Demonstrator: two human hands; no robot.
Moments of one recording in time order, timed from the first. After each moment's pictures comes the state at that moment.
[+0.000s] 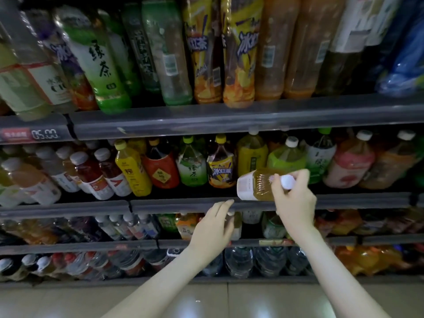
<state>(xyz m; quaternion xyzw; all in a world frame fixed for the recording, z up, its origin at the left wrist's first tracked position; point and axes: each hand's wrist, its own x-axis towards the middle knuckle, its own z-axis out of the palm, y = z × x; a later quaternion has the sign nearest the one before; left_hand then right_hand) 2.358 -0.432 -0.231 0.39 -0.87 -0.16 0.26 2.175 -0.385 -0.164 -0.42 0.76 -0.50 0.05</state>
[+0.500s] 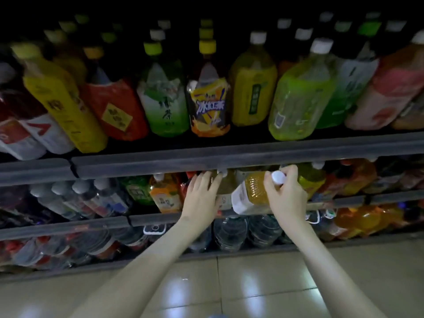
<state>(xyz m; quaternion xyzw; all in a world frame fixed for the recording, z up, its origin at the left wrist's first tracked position) 2.340 -0.501 -0.420 0.39 -0.90 0.00 0.17 2.173 -0.402 -0.365 -0.41 0.81 -0.41 0.04</state>
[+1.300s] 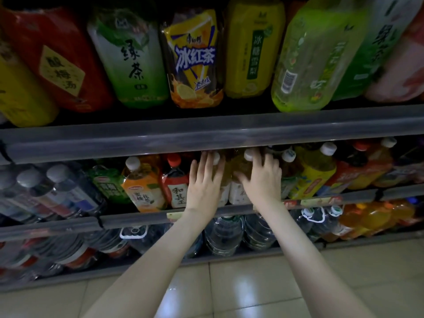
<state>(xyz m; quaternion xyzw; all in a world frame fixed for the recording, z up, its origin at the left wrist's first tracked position) 2.286 -0.538 -0.525 0.40 -0.88 0.13 0.21 2.147 -0.479 -0.485 -0.51 0.83 -0.23 -0.06</state>
